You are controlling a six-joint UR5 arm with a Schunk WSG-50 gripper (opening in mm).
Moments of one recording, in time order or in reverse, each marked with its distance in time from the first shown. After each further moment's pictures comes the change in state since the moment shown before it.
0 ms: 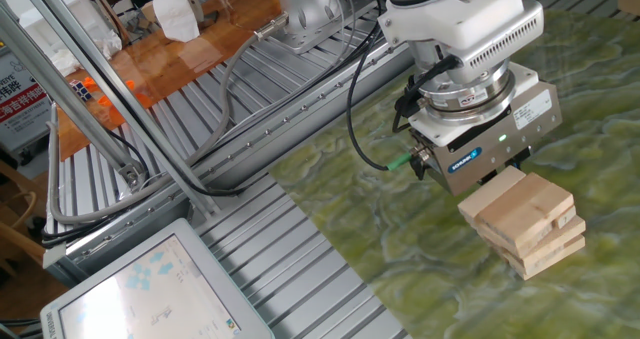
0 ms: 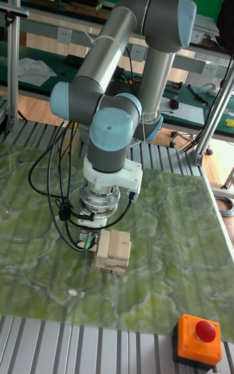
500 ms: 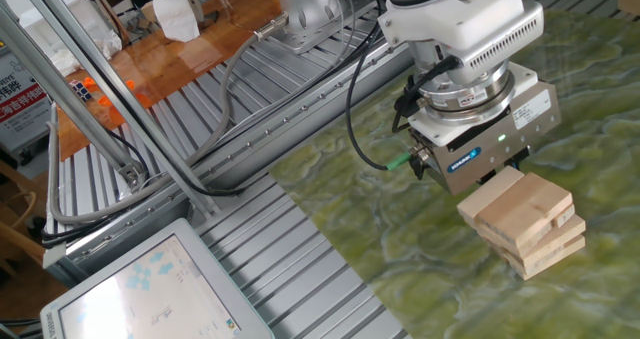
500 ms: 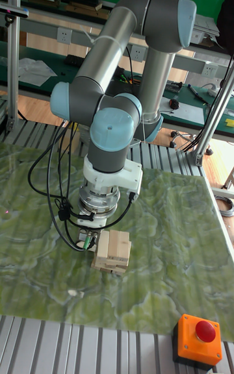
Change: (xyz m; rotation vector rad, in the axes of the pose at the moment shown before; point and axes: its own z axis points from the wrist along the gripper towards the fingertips) arm 0.002 0.000 0.000 0.001 0.008 0.000
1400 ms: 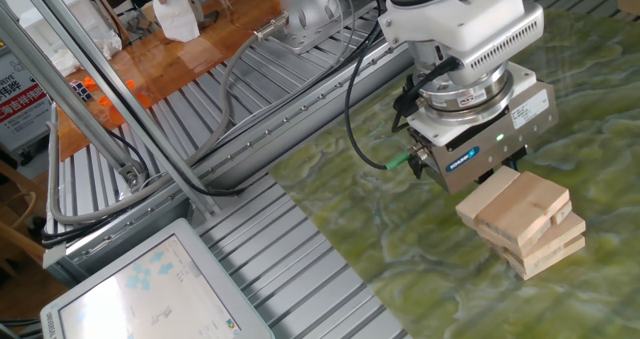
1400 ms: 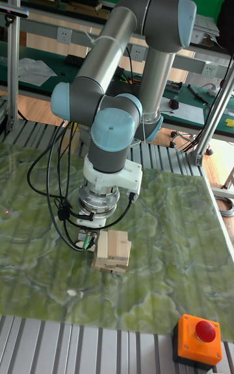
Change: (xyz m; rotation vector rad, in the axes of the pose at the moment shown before) arm 0.004 -0.001 0.000 0.003 0.017 -0.004
